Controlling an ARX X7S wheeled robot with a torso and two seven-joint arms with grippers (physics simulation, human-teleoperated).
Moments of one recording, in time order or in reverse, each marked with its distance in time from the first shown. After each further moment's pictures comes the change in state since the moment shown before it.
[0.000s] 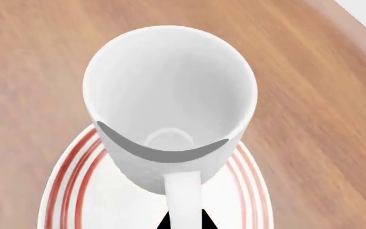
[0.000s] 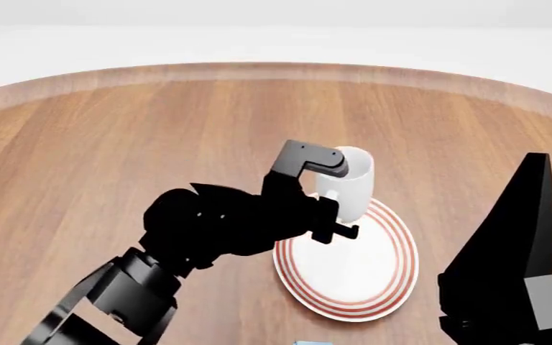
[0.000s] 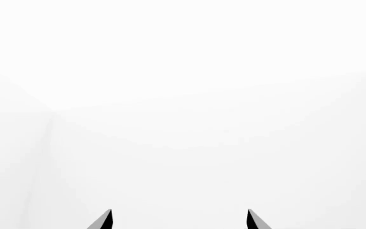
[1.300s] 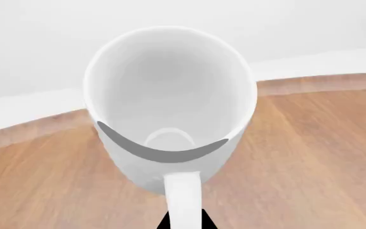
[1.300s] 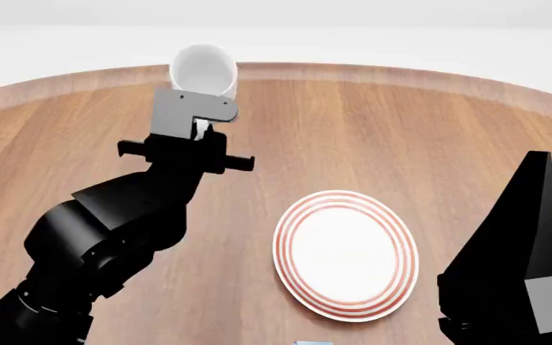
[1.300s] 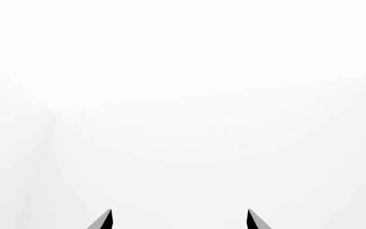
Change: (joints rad) left arm 0.129 -0.295 -0.186 0.477 0.266 0.110 -0.423; right arm 0.007 -0.014 0.012 -0.021 -0.007 0.026 -0.018
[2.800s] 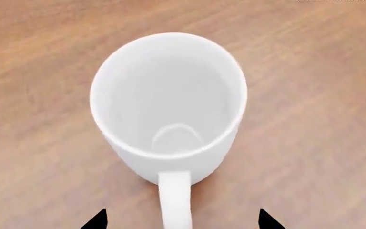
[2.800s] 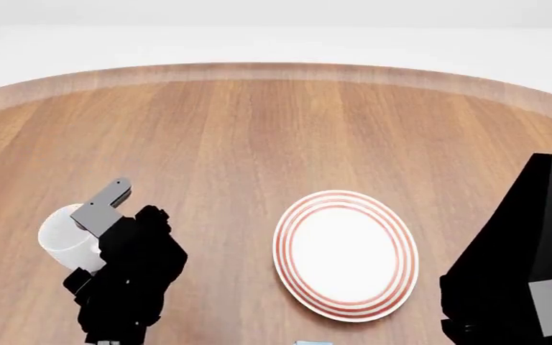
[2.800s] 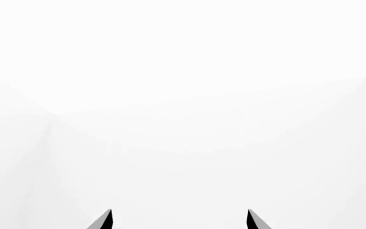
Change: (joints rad) left arm 0.283 0.288 -0.535 -0.477 0.123 0.384 -0.612; right arm -0.007 -0.032 0.016 0.010 0.002 -0.014 -0.033
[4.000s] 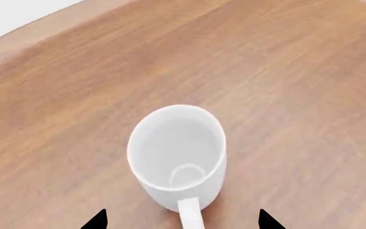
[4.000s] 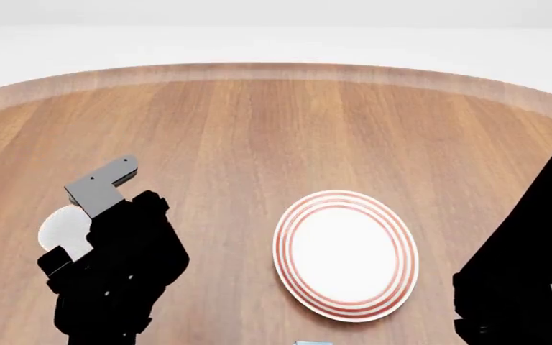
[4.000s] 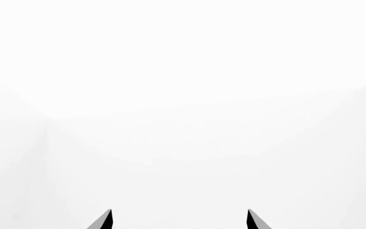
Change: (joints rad) left arm 0.036 0.016 -0.014 0.427 0.089 -0.421 -0.121; right arm 0.011 -0.013 0.037 -0.027 0.005 0.022 -0.013
